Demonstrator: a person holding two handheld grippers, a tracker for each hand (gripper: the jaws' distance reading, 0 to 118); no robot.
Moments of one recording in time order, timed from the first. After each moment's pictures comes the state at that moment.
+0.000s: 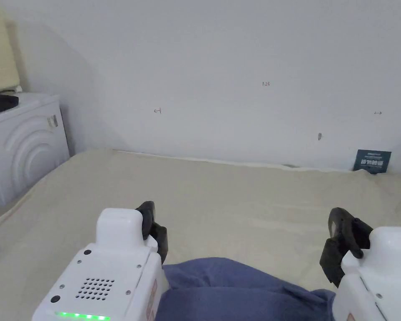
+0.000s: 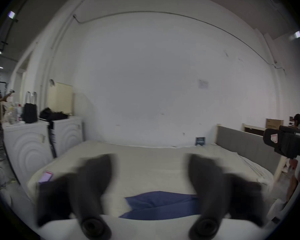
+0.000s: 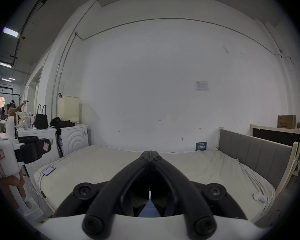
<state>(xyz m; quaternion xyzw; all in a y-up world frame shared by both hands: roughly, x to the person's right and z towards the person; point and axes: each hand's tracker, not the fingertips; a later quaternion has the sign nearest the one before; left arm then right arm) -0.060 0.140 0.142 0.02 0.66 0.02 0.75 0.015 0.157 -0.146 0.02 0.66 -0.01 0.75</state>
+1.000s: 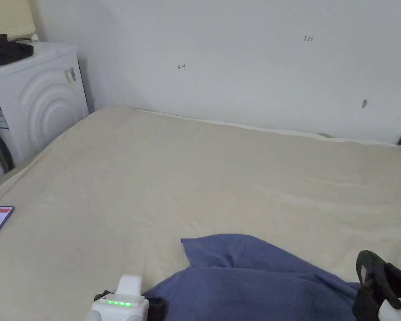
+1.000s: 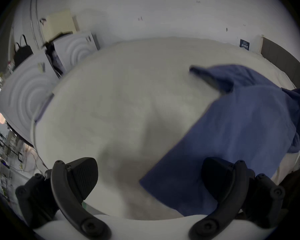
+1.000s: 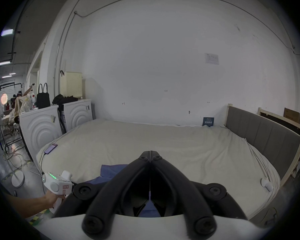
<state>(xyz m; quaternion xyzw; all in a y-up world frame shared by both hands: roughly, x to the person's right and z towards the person) -0.231 -0.180 0.200 -0.31 0.65 0.26 0.64 -0.042 0.082 -0.154 -0.07 0.68 0.08 0.73</state>
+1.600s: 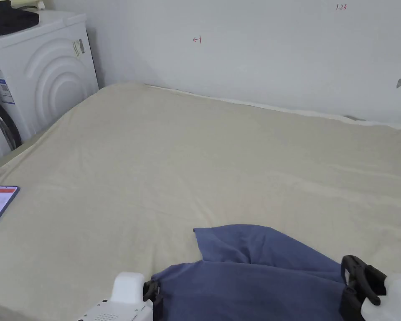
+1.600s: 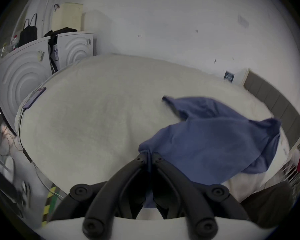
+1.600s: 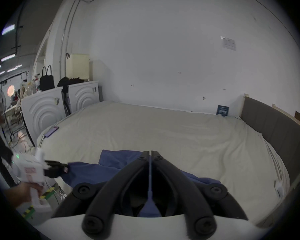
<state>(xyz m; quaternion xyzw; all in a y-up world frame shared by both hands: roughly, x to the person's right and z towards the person) -0.197 -0.119 0.208 -0.17 0.60 0.27 0.73 -0.134 0.009 -0.148 -0.09 0.72 0.15 0.68</state>
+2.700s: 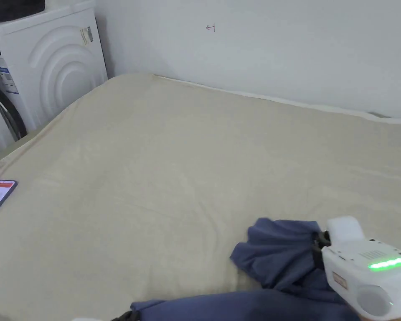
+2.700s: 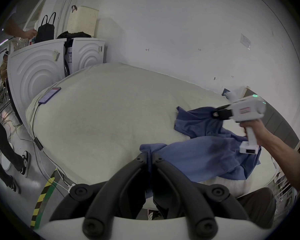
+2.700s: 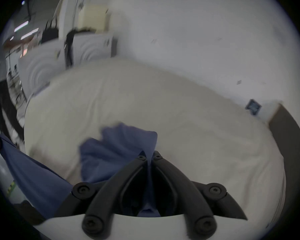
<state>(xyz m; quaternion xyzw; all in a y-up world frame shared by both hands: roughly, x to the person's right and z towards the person) -0.144 -0.080 0.204 -0.14 0.63 0.27 0.72 -0.320 -0.051 -0.190 -0.11 0.75 0.28 0.59</state>
